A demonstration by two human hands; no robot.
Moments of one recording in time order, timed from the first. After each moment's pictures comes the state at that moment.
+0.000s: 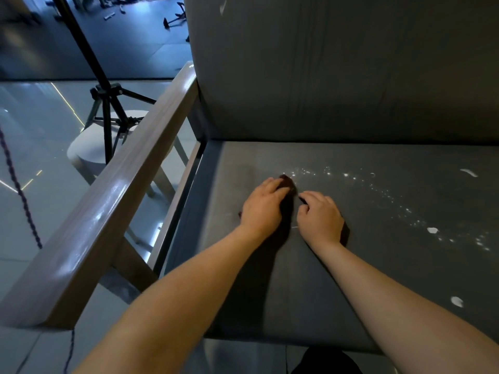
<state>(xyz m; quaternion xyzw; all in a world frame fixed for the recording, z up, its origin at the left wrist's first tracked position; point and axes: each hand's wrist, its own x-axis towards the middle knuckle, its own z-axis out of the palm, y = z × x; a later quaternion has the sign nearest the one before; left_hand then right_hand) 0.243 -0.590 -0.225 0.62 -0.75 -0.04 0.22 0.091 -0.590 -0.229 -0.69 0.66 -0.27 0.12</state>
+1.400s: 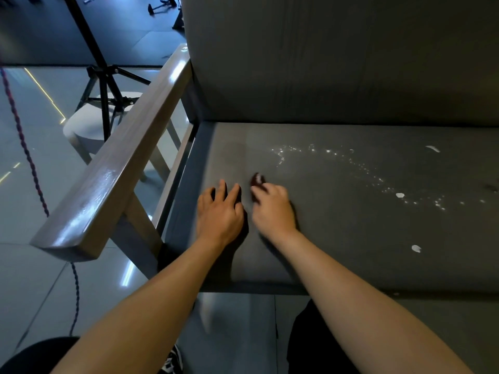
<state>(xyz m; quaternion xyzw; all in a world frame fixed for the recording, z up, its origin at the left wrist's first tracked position) 0.288 -0.474 -0.223 0.75 -0.64 -0.09 0.12 0.144 -0.507 -0.222 -0.77 0.57 -0.23 0.16</state>
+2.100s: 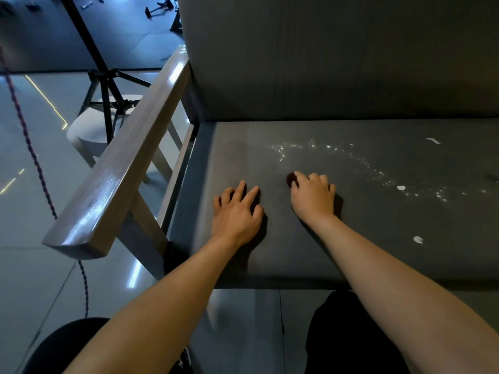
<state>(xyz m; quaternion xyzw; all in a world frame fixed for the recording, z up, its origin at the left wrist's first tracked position) 0.265 -0.472 -0.221 0.72 -0.68 -0.11 0.10 0.082 -0.536 -0.214 -0.70 0.70 -0.15 0.06</state>
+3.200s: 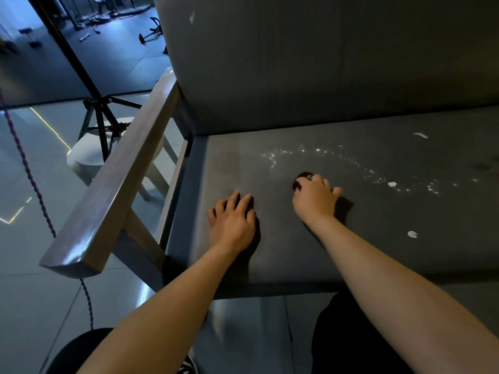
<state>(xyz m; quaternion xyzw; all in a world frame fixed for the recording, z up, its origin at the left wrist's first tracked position) 0.257 -0.473 -0.217 0.73 -0.67 -0.11 0.11 0.065 -0.539 -0.208 -0.65 0.74 -0.16 0.08</state>
